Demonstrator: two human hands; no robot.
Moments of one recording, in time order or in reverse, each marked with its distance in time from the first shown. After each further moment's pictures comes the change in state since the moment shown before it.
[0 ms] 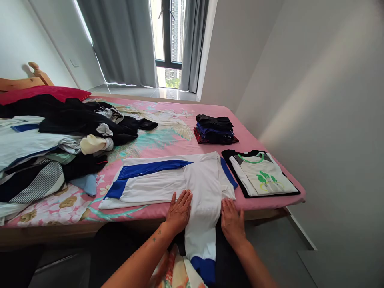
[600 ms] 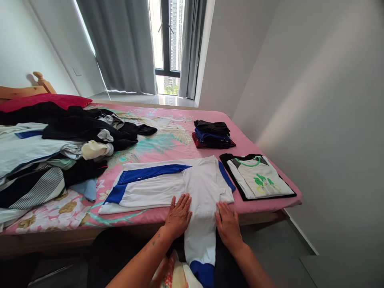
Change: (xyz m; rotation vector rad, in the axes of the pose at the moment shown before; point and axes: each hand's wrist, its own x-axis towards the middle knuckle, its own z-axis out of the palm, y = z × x) left_hand -0.002 -0.003 0.002 0.132 -0.035 0.032; right_hand -0.002 -0.008 -0.004 0.117 0.054 -0.099
